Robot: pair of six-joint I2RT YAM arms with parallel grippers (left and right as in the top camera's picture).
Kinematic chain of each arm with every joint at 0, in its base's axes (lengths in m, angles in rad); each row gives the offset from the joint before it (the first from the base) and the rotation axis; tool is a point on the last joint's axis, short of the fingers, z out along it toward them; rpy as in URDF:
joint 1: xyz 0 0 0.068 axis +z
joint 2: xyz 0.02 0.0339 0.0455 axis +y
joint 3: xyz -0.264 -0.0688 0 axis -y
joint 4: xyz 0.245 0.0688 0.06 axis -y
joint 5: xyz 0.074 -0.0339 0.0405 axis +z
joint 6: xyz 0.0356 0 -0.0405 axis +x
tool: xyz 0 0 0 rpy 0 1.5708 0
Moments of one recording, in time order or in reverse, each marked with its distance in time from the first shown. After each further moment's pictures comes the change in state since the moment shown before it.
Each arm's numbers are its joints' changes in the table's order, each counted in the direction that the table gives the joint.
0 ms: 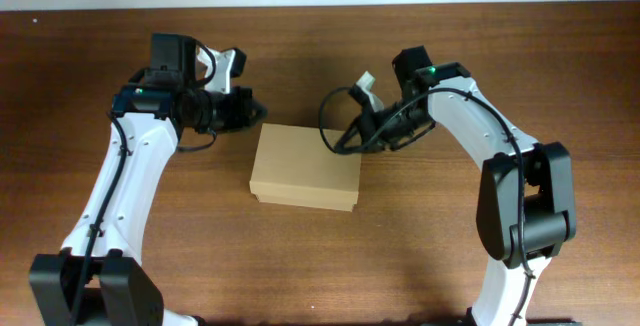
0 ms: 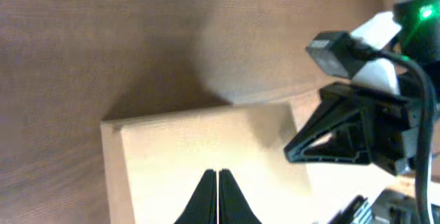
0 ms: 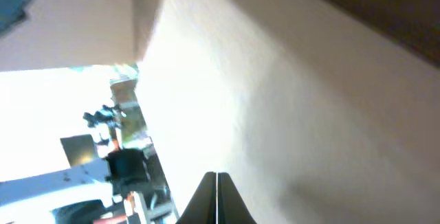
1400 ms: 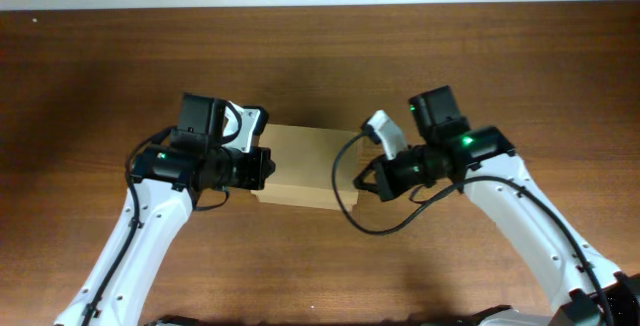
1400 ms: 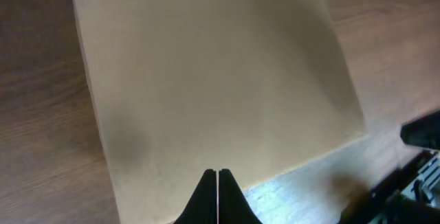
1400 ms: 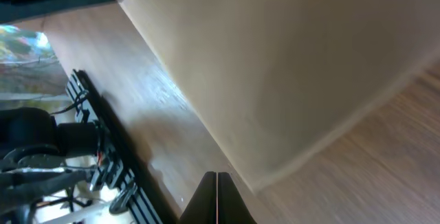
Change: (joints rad) left arm -0.140 -0.284 -0.361 0.085 0.164 0.016; right arm 0.116 -0.562 -0.421 0.229 -0.324 0.021
